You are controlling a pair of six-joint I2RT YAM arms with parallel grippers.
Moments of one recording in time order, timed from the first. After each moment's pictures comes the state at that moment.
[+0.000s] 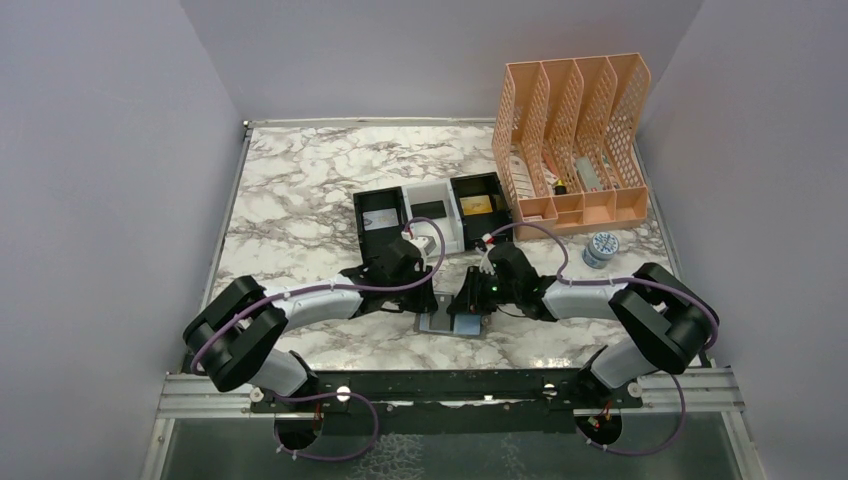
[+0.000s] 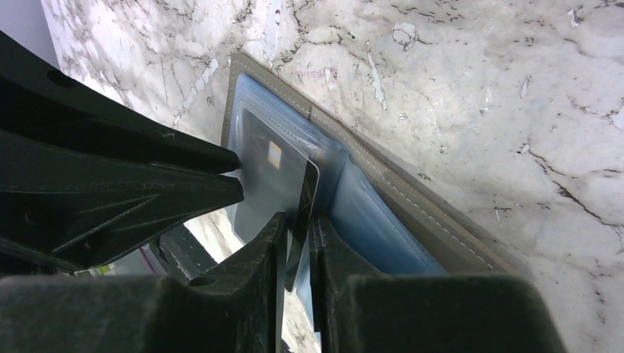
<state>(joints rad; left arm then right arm) -0.83 1.43 0.62 -0.01 0.20 -0.63 0.74 1.51 0.48 0.30 -0.36 0.82</state>
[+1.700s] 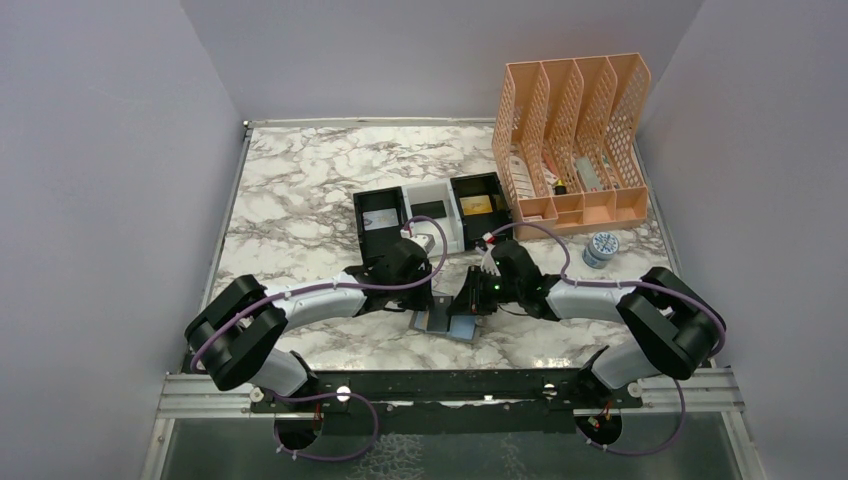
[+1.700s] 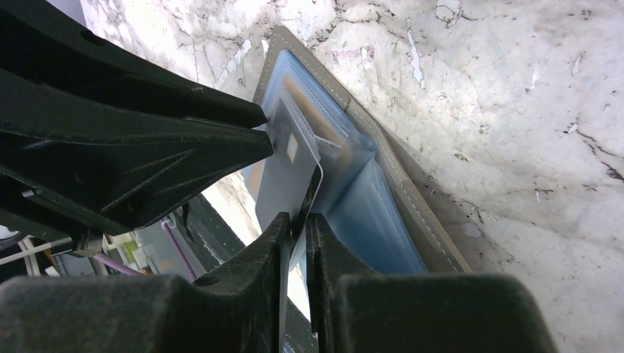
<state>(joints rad) -0.85 1.44 0.66 -0.11 0.05 -0.62 0.72 1.47 0.48 0.27 -0.44 0.85</state>
